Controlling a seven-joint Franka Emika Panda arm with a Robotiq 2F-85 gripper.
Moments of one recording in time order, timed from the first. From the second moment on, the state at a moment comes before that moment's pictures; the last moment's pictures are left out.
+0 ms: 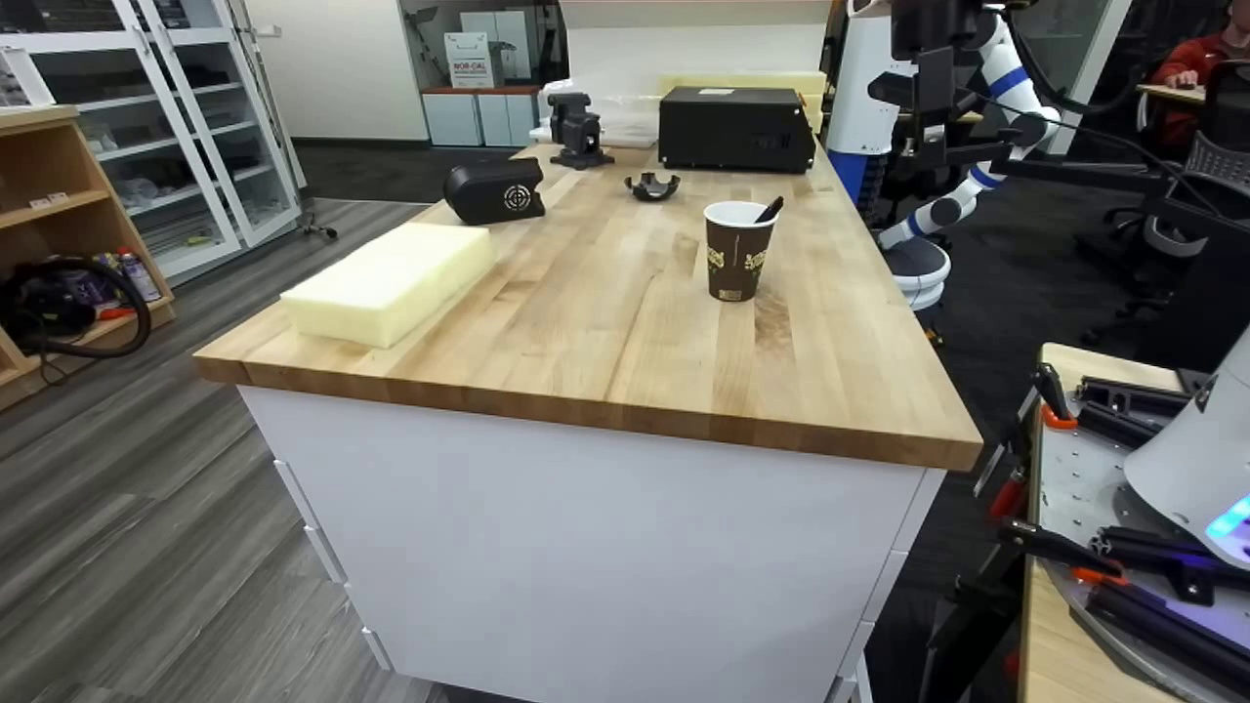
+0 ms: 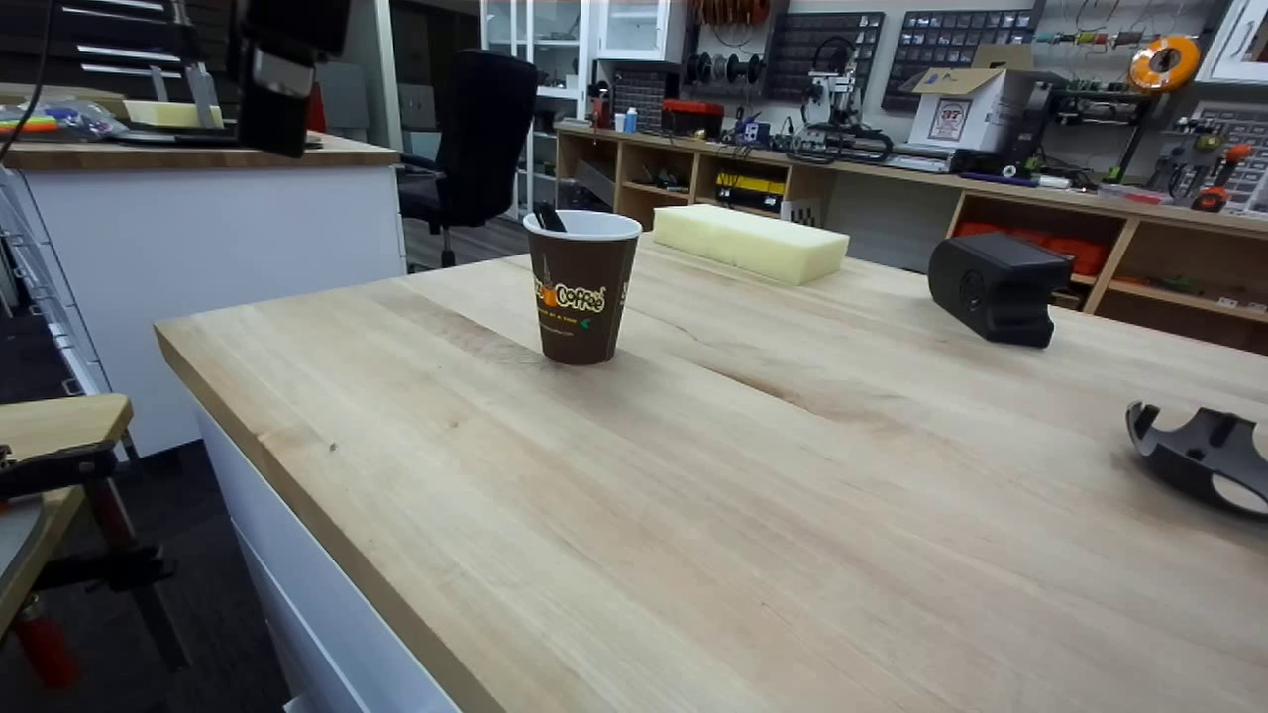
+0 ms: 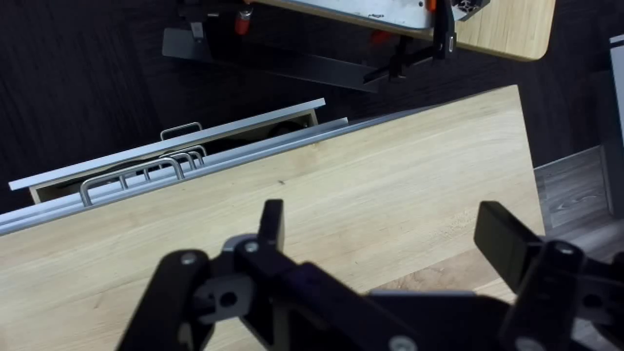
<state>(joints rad) 0.01 -0.40 -0.20 -2.43 0.05 1.75 -0.33</state>
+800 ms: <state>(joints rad) -0.01 -0.30 -0.05 -2.32 -0.20 1.78 -0.20</state>
